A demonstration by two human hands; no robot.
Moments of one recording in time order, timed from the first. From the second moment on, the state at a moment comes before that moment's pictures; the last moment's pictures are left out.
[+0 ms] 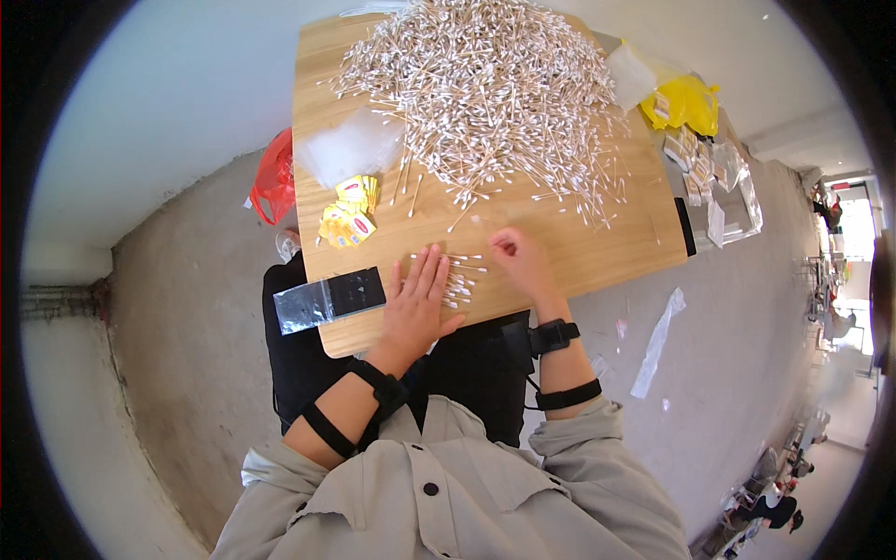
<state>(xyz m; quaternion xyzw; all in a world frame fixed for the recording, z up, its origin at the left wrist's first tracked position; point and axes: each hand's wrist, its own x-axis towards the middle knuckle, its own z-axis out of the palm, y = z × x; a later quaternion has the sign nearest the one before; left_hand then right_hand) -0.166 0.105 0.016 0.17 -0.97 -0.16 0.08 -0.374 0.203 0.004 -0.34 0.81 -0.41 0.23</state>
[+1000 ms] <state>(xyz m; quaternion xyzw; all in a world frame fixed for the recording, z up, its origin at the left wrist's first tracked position) -0.193 0.102 0.021 0.18 -0.97 -0.16 0.07 -0.306 0.195 -0.005 -0.19 0.76 -0.62 0.05</state>
